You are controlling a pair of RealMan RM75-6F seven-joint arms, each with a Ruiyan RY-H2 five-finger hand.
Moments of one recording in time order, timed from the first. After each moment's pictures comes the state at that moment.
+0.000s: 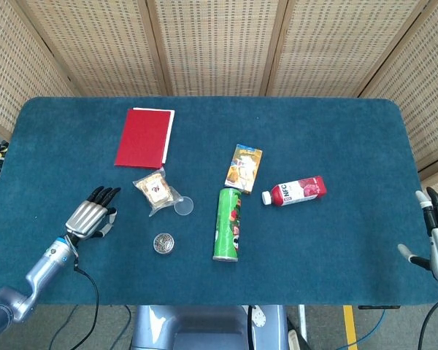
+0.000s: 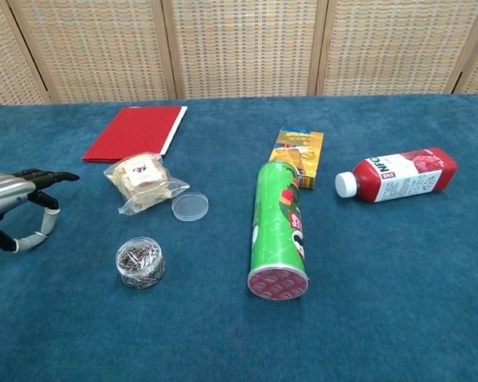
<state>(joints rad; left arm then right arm) -0.54 -1.68 0.08 -0.69 1.62 1.09 -0.31 0.09 -1.05 0.13 -1.63 -1.44 1.54 -0.07</state>
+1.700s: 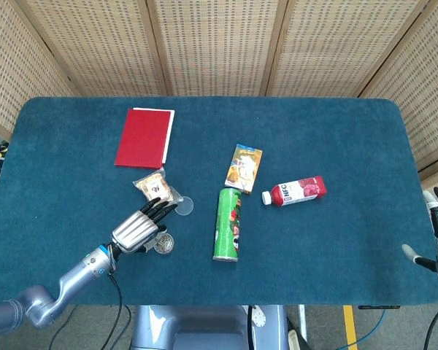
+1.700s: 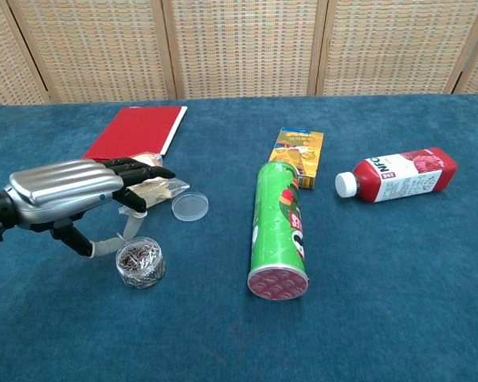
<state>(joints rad) -0.67 -1.51 0.05 -1.32 1.65 1.03 0.08 0.07 -1.03 0.14 -1.64 -1.44 1.55 -0.03</state>
